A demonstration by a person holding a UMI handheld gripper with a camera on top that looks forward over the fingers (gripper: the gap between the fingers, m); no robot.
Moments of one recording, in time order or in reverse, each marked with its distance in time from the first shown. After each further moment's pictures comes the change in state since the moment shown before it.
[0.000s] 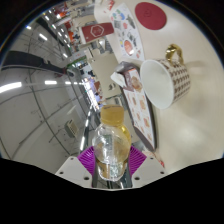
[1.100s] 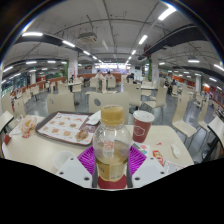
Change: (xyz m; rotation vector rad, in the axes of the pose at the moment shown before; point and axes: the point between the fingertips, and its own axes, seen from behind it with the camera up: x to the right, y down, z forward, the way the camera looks) arm -0.026 -0.245 -0.088 0.012 0.564 -1.892
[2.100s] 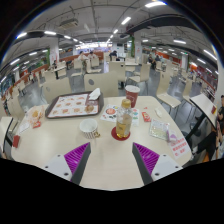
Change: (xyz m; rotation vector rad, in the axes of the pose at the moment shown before) arm -0.059 0.053 -0.193 -0.264 0.159 0.126
